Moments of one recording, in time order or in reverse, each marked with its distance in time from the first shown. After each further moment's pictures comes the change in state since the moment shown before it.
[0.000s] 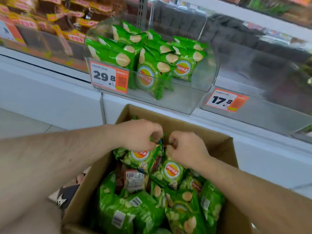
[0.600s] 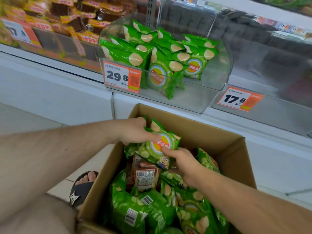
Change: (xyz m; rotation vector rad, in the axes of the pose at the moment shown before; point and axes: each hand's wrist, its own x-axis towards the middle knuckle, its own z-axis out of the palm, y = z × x) left_hand -0.018 -0.031 -0.008 -0.371 -0.114 -0.449; right_hand -0.009 -0.027 0.062 1.302 -0.379 0.598
